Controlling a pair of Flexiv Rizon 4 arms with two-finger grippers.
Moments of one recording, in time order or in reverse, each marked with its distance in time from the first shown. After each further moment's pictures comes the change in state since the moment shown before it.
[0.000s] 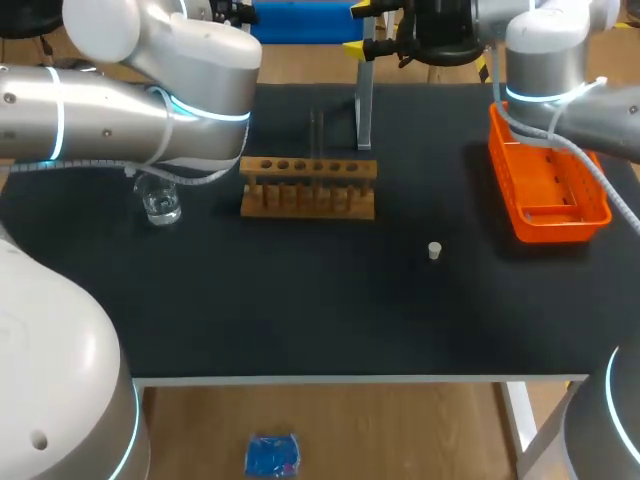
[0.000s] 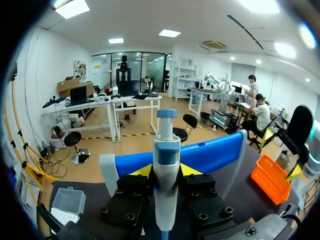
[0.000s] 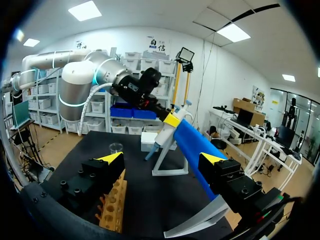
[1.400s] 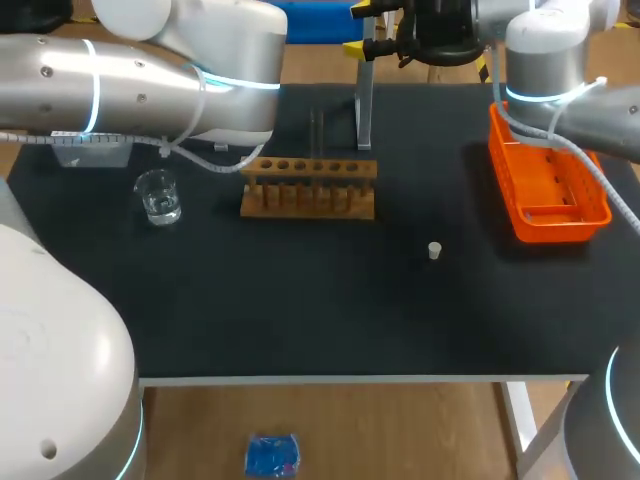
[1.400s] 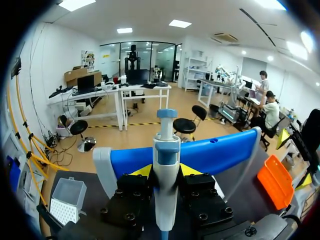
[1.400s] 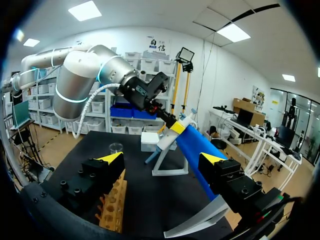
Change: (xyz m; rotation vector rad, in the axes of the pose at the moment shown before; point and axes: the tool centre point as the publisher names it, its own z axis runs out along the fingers) left arm -0.004 0.011 0.021 -0.095 -0.073 -0.045; right arm 0.000 0.000 0.000 0.000 0.000 0.000
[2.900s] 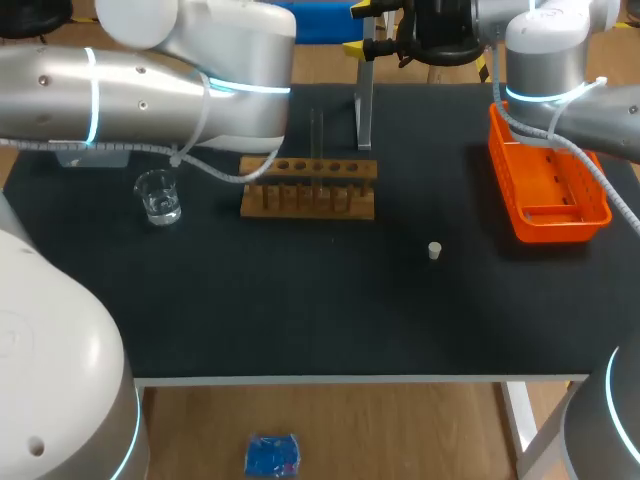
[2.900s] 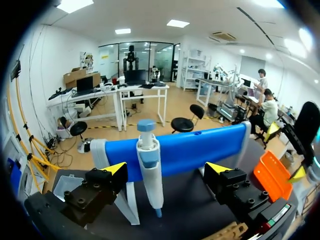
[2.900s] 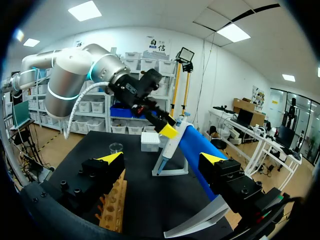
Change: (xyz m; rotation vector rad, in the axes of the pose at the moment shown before) left arm 0.022 0.008 -0.024 0.007 0.019 0.036; right arm 0.000 0.000 0.000 0.000 0.000 0.000
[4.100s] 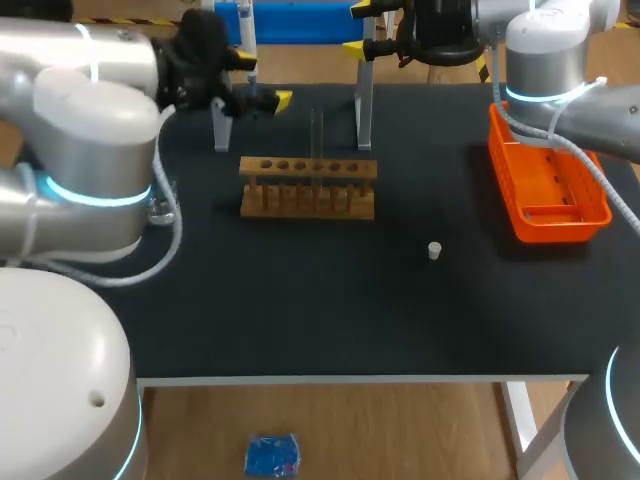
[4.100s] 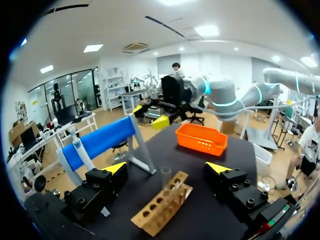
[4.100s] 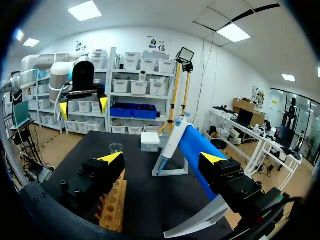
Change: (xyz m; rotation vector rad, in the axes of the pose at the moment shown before) left arm 0.099 0.085 -0.182 0.119 0.569 0.421; right arm 0.000 0.000 0.000 0.000 0.000 0.000
